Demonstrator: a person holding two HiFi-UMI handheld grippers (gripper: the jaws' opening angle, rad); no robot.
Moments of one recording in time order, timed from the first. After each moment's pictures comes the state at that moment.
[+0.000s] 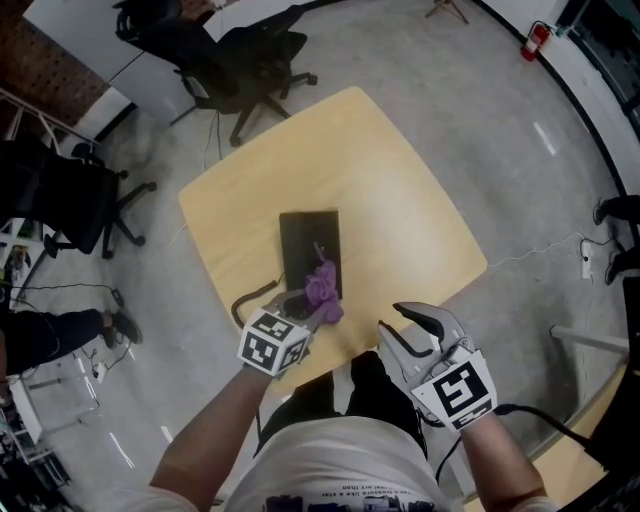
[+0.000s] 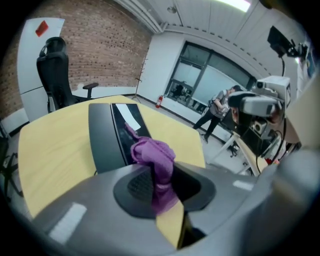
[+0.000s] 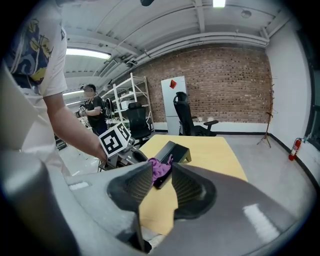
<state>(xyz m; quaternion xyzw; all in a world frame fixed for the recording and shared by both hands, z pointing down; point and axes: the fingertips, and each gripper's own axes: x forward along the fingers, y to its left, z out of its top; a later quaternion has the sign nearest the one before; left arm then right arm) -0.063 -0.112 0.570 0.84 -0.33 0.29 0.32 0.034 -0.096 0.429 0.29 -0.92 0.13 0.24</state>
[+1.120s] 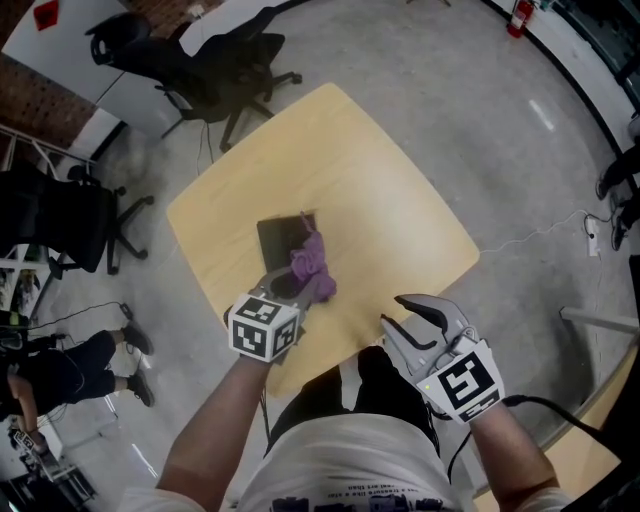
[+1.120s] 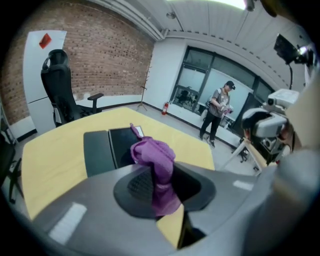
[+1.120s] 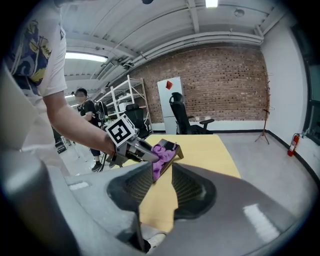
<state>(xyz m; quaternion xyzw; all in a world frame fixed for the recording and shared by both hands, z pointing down) -0.056 -0.170 0.546 0.83 -0.38 0.28 0.29 0.064 -0.106 0.434 0.30 -0.92 0.14 0.24</state>
